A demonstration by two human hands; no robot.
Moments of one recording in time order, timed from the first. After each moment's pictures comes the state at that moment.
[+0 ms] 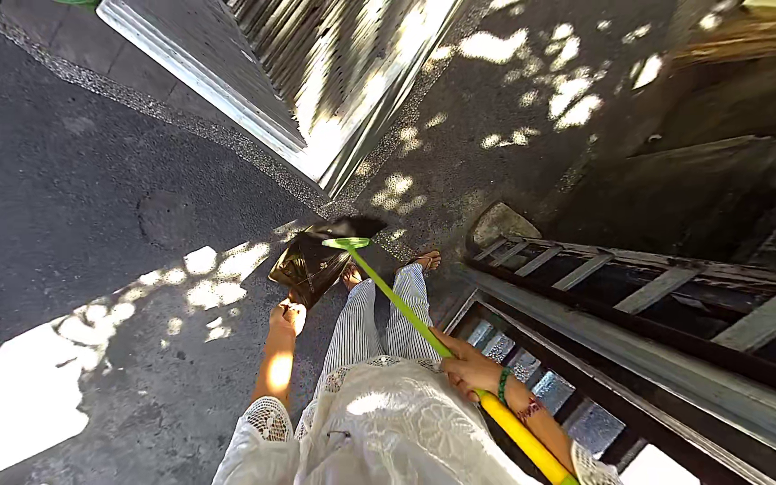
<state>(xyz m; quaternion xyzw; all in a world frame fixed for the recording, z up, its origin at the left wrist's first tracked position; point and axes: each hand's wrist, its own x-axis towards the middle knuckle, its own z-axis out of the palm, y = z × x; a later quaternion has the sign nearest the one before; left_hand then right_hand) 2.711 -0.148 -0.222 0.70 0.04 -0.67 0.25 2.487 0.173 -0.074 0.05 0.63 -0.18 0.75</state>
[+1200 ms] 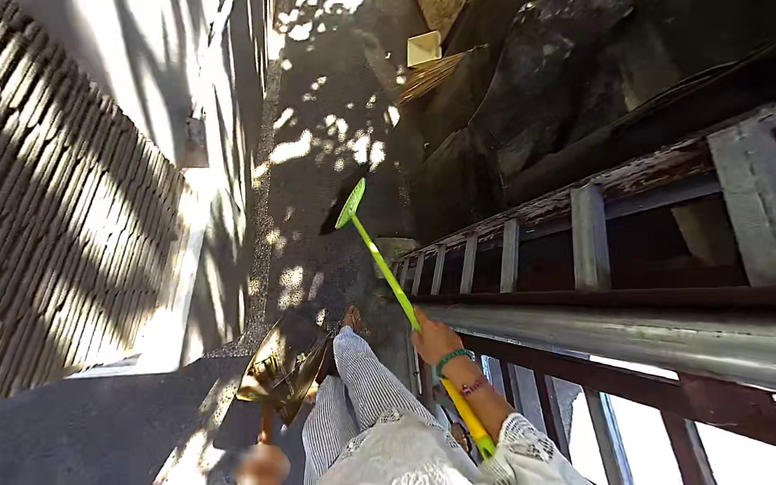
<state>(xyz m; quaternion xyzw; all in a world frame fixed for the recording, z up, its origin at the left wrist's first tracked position) 2.612 -0.105 -0.175 0.58 -0.06 -0.82 0.00 2.338 0.220 -0.012 0.15 0.89 -0.10 0.43</state>
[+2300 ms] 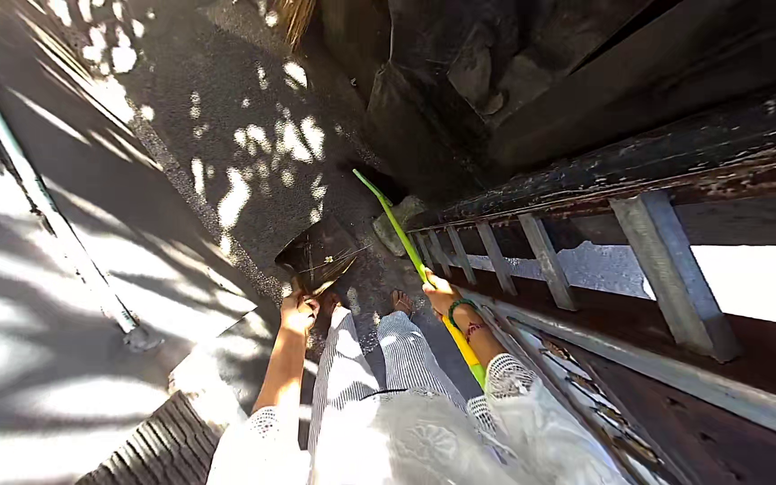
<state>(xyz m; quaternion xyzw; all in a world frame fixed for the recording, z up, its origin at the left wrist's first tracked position) 1.977 -0.031 -0.150 0.52 -0.43 -0.66 -0.32 2.151 0.246 -0.110 0.50 0.66 -0.43 0.36</state>
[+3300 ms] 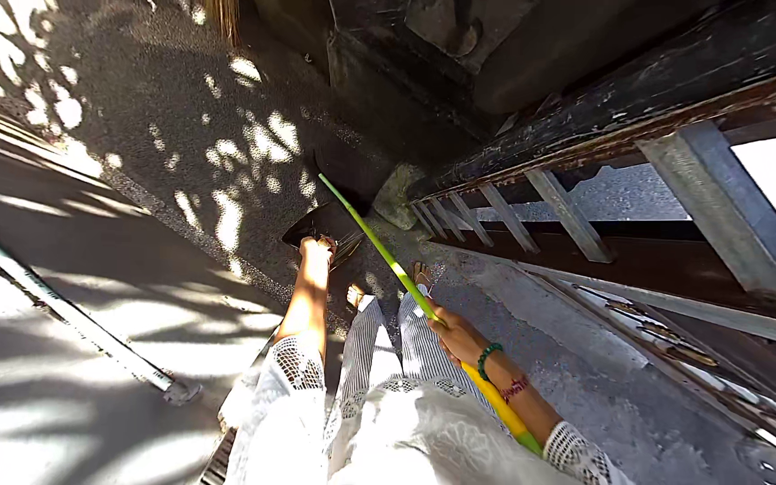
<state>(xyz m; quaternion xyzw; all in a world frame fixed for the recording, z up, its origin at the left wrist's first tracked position) 1.883 0.099 -0.178 0.39 -0.61 -0.58 -0.37 2.185 0.160 -0.060 0.52 0.53 -0.56 0.37</state>
